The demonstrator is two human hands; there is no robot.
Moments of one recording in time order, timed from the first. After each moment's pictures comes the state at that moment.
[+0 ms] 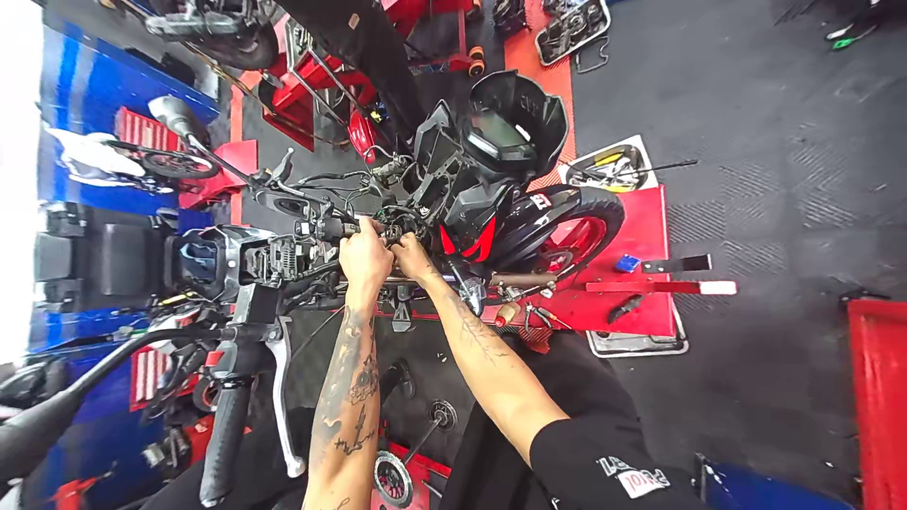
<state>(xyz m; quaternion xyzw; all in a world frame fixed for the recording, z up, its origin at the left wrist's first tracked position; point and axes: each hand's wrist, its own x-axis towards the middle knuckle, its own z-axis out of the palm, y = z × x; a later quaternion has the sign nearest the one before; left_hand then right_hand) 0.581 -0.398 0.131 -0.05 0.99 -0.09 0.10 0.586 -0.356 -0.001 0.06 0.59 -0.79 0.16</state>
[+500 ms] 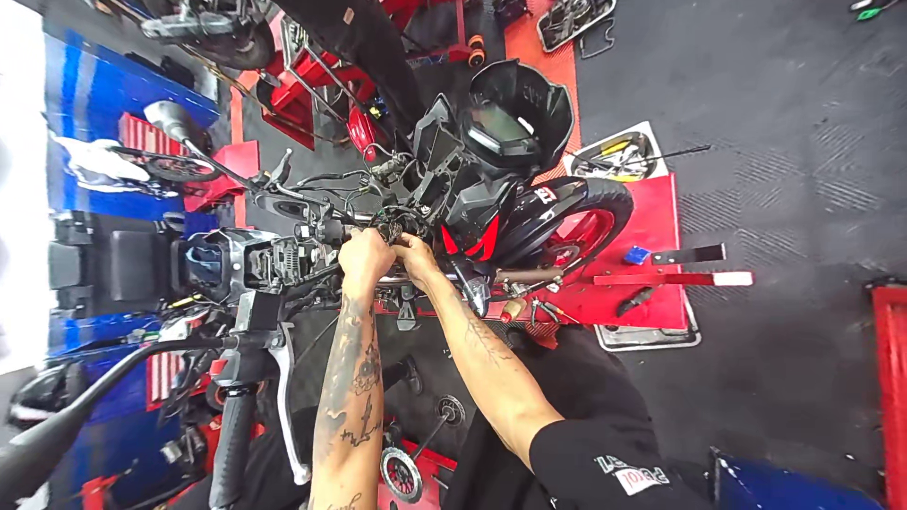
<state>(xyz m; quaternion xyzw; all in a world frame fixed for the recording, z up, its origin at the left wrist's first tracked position) 0.562 -0.392 0.138 -0.11 0.95 -0.16 0.25 0.590 -0.366 -0.002 0.15 0.37 -0.91 0.16</state>
